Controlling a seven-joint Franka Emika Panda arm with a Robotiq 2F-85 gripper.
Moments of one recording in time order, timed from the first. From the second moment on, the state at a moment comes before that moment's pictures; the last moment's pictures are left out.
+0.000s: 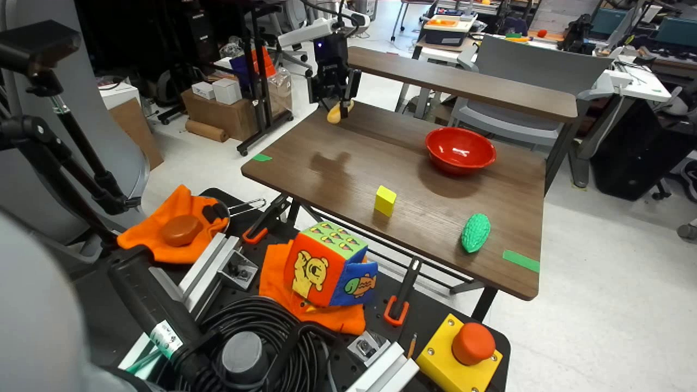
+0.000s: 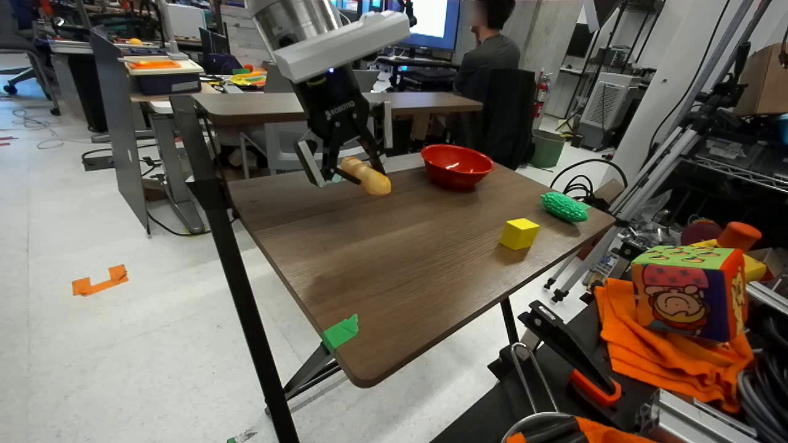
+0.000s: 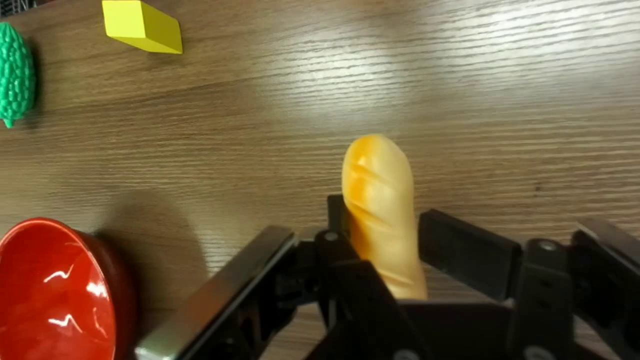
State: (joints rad) arm 0.38 0.98 0.01 -1.16 -0.23 1.68 0.52
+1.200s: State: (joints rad) arm 0.33 1.44 -0.08 -0.51 -0.22 1.33 0.51
